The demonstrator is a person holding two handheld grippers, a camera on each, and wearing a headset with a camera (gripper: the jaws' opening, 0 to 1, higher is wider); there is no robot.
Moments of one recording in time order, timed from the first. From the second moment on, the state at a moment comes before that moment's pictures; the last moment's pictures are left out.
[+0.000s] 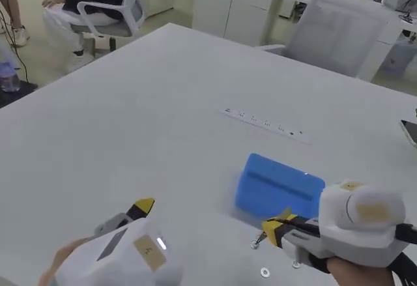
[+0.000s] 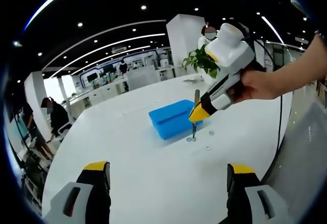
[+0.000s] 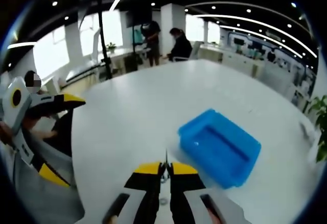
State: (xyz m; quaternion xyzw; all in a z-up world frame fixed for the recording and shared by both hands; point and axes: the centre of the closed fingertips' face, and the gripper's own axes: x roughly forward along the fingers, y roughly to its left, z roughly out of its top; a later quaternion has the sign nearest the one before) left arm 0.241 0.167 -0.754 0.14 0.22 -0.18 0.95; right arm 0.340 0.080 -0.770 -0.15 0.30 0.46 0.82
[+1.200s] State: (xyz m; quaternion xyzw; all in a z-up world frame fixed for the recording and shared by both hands) left arm 0.246 0.166 -0.739 0.06 0.25 -0.19 0.95; right arm 0.443 0.093 -0.779 -0.13 0.29 0.39 0.86
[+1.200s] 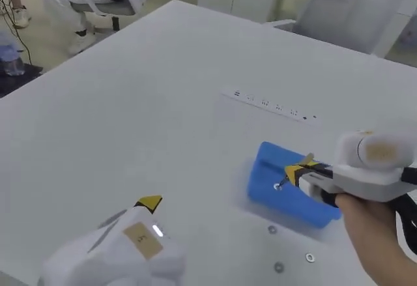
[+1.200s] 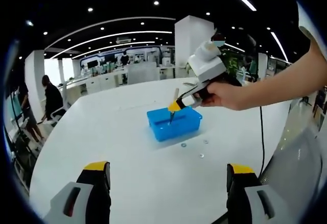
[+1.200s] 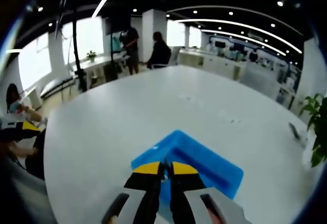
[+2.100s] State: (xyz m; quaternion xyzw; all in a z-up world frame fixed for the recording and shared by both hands) left arm 0.252 0.163 -0.715 0.05 0.24 -0.17 0.96; right arm 0.453 0.098 -0.807 -0.16 0.30 0.40 0.85
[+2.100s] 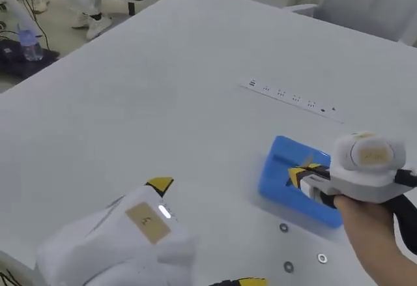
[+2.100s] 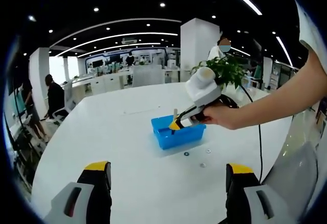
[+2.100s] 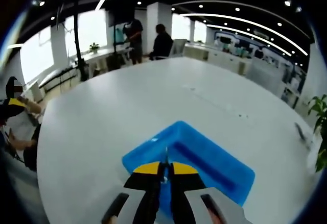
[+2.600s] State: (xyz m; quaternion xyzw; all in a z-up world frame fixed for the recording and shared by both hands) left arm 0.214 0.150 -0.694 0.03 0.24 -0.11 0.97; right arm 0.447 0.088 -0.784 -0.12 0.28 0.42 0.86
